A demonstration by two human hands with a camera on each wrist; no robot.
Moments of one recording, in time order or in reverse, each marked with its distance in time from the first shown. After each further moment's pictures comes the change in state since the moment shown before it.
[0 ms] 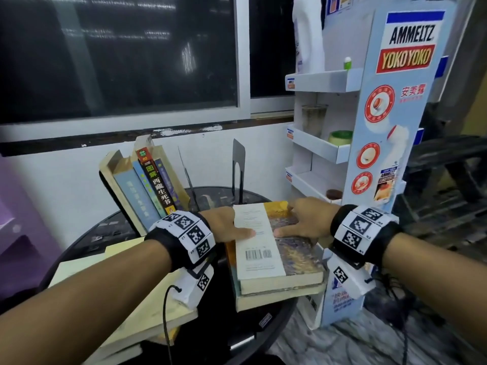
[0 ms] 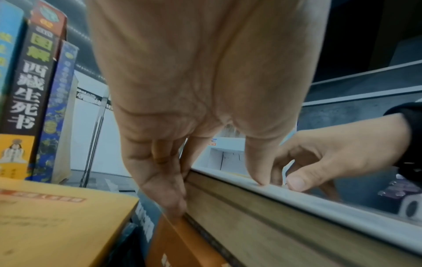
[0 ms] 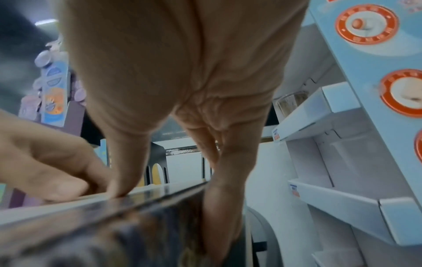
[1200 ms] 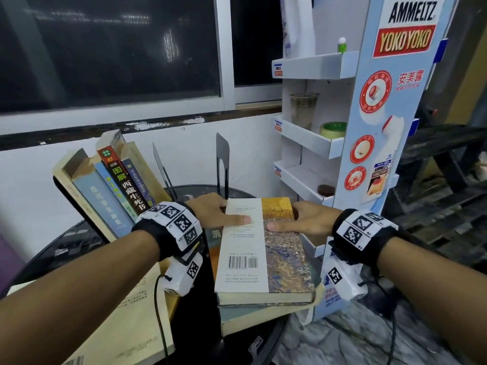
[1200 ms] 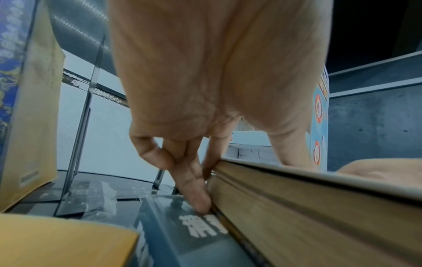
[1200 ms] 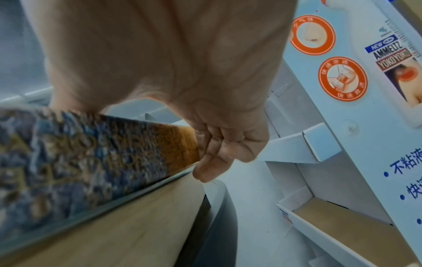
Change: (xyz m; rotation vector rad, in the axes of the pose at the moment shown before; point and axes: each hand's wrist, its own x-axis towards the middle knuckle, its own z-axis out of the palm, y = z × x) left_hand 0.063 -0.026 -0.018 -0.185 0.065 0.006; right_hand 0.027 0.045 0.017 0.515 -0.076 -0.032
